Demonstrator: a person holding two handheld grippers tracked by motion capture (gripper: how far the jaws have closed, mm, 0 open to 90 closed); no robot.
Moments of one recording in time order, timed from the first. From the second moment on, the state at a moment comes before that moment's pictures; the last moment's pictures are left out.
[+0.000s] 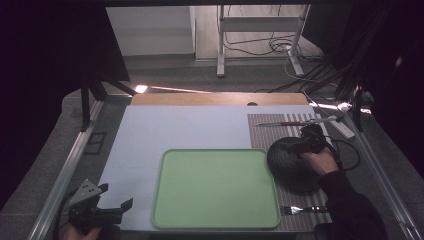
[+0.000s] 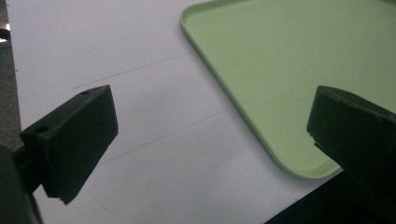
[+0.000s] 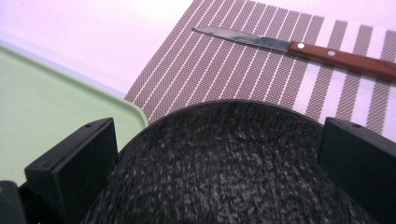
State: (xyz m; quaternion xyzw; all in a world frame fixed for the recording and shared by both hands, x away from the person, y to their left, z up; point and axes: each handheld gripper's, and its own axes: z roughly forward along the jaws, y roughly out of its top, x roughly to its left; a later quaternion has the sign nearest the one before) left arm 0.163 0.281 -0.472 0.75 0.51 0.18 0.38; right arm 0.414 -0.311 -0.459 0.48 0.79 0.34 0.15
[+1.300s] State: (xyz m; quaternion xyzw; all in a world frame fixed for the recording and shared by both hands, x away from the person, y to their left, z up) left arm 0.163 0.282 -0.473 0.75 0.51 0.18 0.38; right arm 0.504 -0.325 -0.470 0.53 0.78 0.27 0.18
